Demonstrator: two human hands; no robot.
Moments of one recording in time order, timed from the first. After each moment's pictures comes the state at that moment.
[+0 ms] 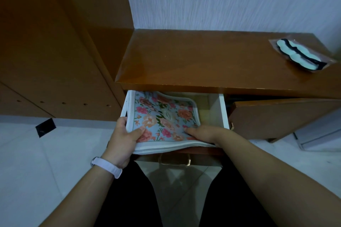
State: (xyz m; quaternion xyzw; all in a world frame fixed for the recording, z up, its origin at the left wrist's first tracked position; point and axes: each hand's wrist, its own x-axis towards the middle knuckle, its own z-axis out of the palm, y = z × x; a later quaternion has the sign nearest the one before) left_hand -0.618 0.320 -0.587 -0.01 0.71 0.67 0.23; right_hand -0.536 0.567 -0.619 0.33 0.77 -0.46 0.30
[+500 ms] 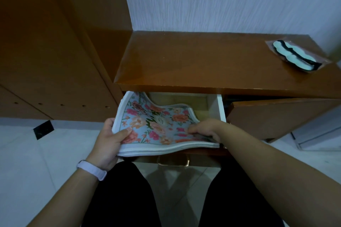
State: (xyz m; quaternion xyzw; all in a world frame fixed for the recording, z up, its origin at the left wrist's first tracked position) left_hand -0.627 0.295 -0.579 -0.02 0.66 0.72 0.24; right_hand -0.538 0.570 -0.593 0.39 0.69 -0.54 0.28
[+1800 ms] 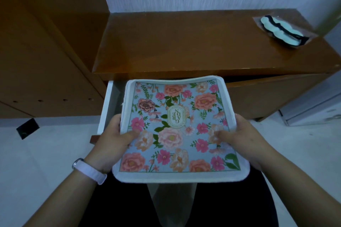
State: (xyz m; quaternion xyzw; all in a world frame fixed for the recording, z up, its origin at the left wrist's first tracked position) left_hand -0.604 0.313 -0.584 0.09 0.72 0.59 0.35; right_hand -0.399 0.571 -0.562 0.39 0.67 -0.63 -0.01
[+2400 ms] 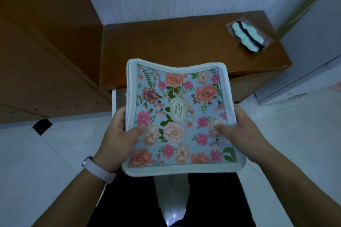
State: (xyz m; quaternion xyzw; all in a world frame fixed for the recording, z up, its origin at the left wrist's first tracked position) left_hand -0.565 0.324 -0.407 0.16 0.69 0.61 0.35; right_hand -0.355 0.563 -0.411 0.44 0.67 -0.59 -0.05
